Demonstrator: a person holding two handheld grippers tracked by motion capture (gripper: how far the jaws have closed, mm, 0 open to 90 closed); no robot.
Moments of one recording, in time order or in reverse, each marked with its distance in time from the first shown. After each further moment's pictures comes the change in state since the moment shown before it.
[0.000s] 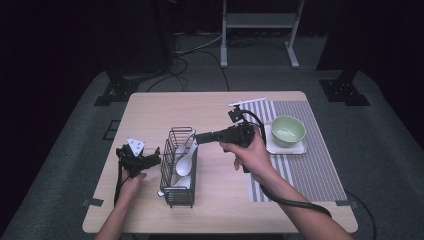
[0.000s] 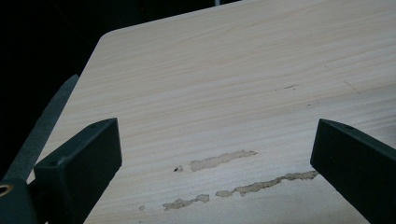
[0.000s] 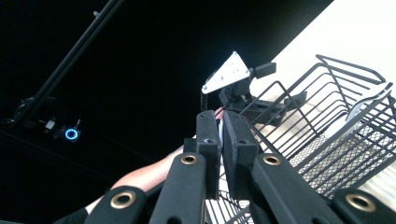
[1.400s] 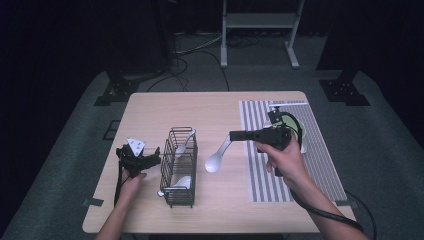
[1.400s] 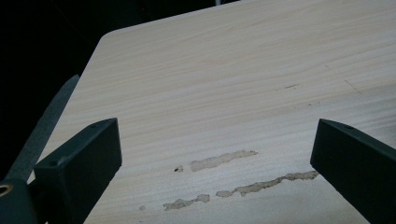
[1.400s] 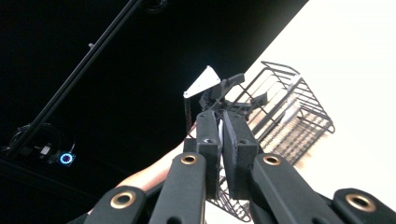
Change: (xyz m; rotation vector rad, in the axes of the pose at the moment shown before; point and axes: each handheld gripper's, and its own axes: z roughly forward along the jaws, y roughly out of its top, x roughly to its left) left arm 0.000 0.000 0.000 0.001 0.003 0.004; right arm -0.013 -0.025 -0.079 -0.116 -0.059 0.055
